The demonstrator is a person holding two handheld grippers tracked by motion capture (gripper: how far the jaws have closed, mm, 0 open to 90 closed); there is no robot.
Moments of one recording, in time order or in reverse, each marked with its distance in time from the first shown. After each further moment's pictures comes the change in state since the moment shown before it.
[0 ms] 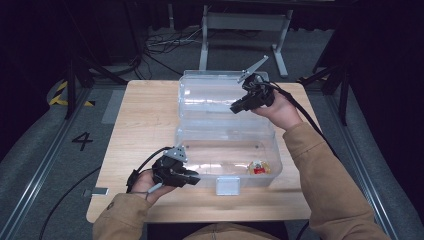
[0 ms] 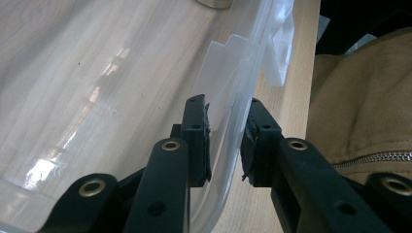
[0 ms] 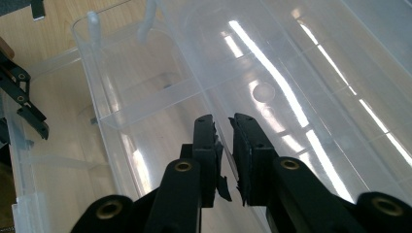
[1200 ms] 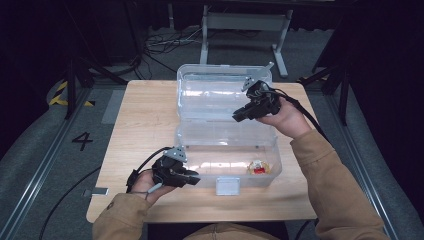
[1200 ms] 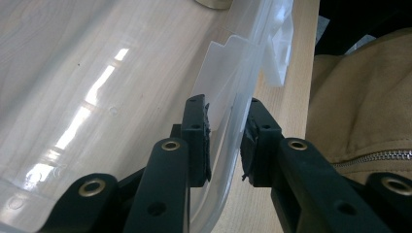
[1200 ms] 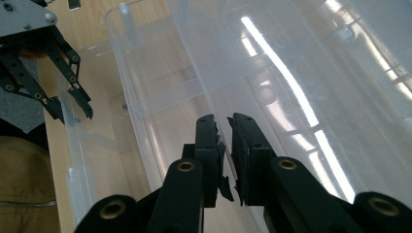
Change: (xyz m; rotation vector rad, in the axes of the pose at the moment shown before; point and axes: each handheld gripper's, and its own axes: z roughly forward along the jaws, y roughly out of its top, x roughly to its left) left arm 0.000 -0.001 0.000 -0.006 -0.002 0.000; right arm 0.032 -0.011 -0.018 -0.007 0.034 -0.043
